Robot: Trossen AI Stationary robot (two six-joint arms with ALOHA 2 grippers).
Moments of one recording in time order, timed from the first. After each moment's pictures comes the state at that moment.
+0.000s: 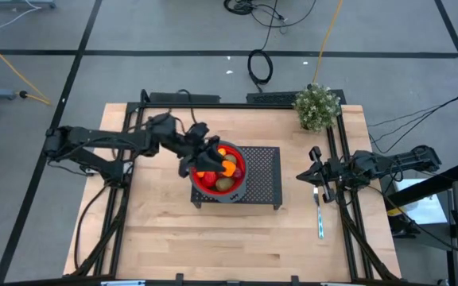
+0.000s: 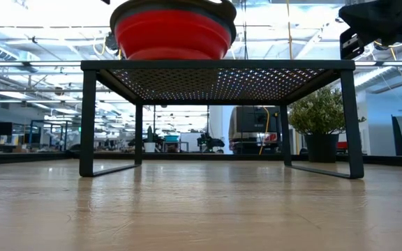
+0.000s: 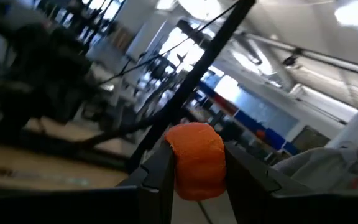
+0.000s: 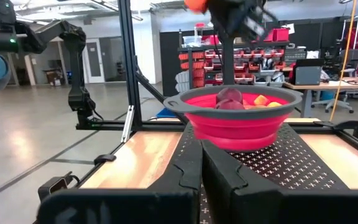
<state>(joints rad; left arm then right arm) 0.09 1.33 1.00 0.51 0.61 -0.67 0.20 0.22 0.16 0.18 0.00 0.06</state>
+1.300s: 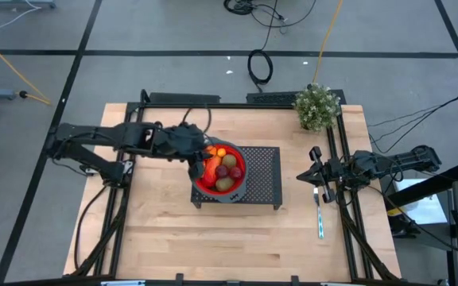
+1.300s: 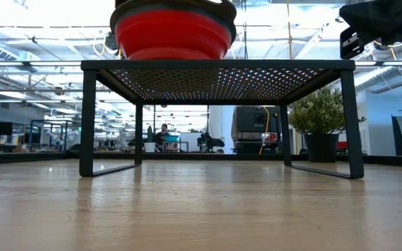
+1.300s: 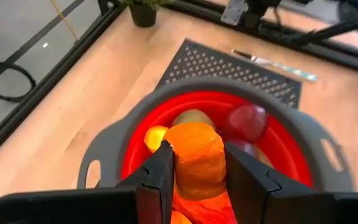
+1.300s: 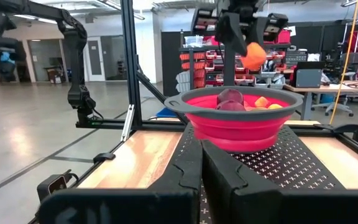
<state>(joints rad) -0.06 1.35 1.44 -0.79 -0.25 -0.37 0.20 0.22 0.16 0.18 0.00 0.04</state>
